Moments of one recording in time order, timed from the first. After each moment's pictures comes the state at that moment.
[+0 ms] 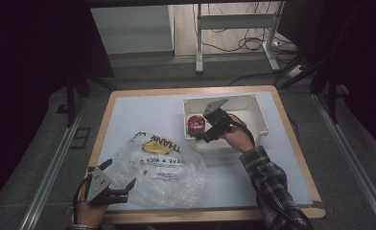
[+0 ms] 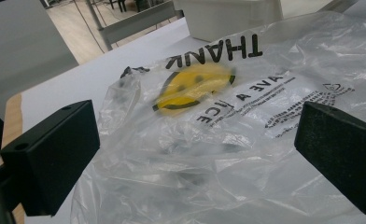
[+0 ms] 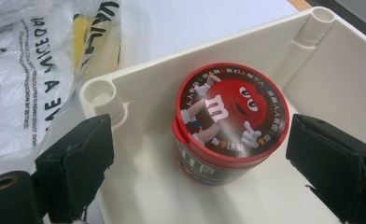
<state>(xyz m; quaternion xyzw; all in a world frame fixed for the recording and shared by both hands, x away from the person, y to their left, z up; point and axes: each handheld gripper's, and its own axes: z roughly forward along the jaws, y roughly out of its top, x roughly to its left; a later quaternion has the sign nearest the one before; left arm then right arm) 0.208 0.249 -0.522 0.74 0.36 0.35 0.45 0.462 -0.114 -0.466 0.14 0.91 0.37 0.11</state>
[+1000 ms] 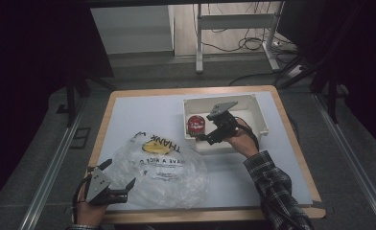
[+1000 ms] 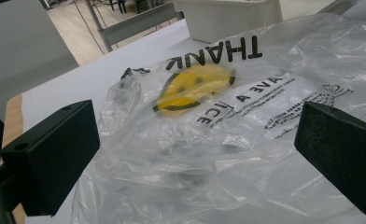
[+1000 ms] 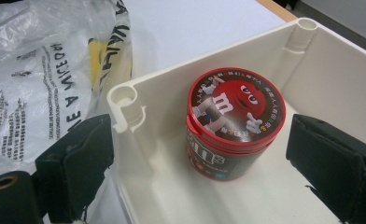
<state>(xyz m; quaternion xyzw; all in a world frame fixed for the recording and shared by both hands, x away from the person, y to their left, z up) 0.207 0.250 -0.522 0.74 0.36 0.35 0.46 0.447 -0.130 -0.462 0.16 0.89 0.42 0.11</state>
